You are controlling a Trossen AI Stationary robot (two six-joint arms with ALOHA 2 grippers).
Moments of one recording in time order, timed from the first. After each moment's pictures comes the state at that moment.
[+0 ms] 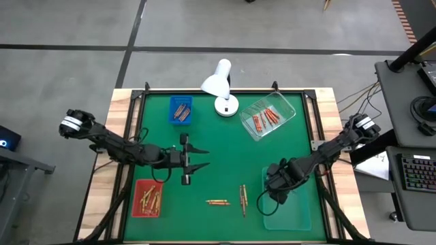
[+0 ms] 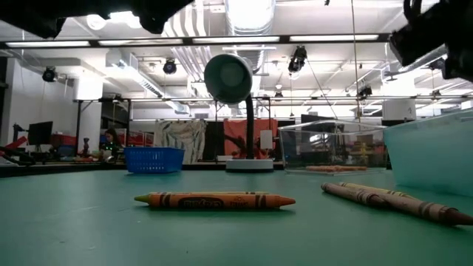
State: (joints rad) left arm -0.33 1.34 0.51 1.01 -0.36 0.23; right arm 0.52 1.54 1.04 -1.08 -0.10 1.12
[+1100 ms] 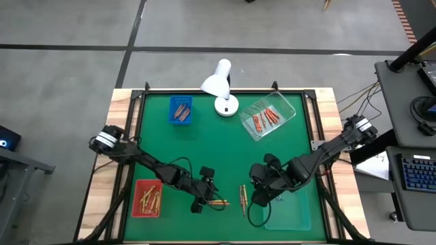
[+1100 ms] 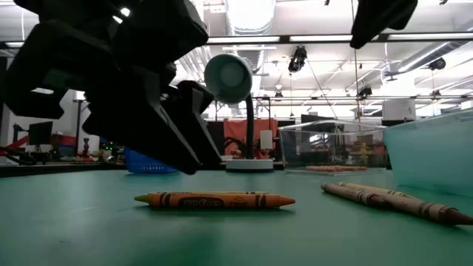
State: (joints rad) left arm -0.44 1.85 0.91 0.18 -0.14 -0.05; right arm 0.54 1.59 1.32 -0.89 0.34 0.85
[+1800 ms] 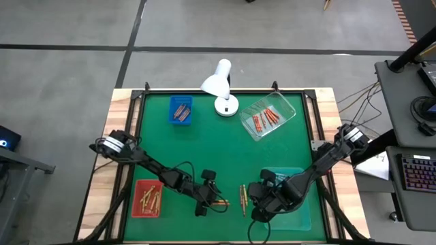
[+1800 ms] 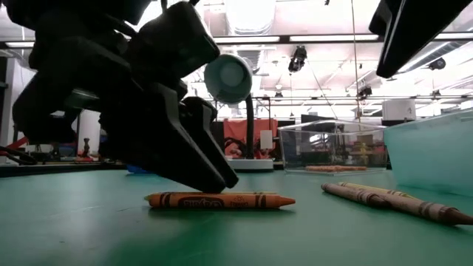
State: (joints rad) left arm -0.45 1.95 0.93 0.30 -0.20 -0.15; right arm 0.64 1.74 1.32 -0.80 0.34 0.87
